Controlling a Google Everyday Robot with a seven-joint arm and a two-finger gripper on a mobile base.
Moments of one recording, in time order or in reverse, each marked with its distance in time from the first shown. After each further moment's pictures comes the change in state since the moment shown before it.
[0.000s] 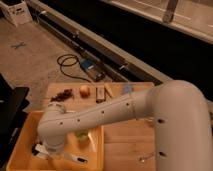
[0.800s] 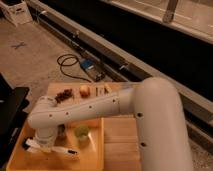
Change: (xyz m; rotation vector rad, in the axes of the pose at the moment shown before) arm 0.069 0.013 0.021 0.045 0.017 -0.093
